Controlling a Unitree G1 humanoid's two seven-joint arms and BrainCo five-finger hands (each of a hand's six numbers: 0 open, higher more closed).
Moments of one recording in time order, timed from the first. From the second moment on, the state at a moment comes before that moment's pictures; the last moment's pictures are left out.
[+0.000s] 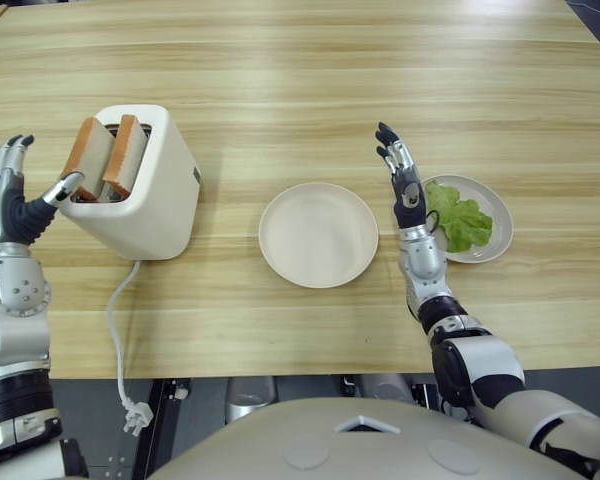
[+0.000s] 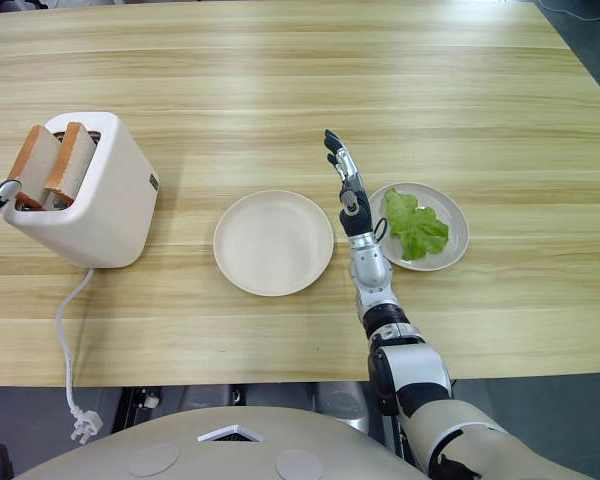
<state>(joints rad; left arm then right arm) 0.09 0.67 0.43 0.15 0.50 -0.18 0.12 -0.48 -0.08 -0.01 1.06 -0.13 -1.16 0.01</state>
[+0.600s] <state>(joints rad) 0.05 0.69 0.34 0.15 0.50 -0.14 0.12 -0.48 -0.08 -0.02 1.07 -0.13 -1.16 0.01</state>
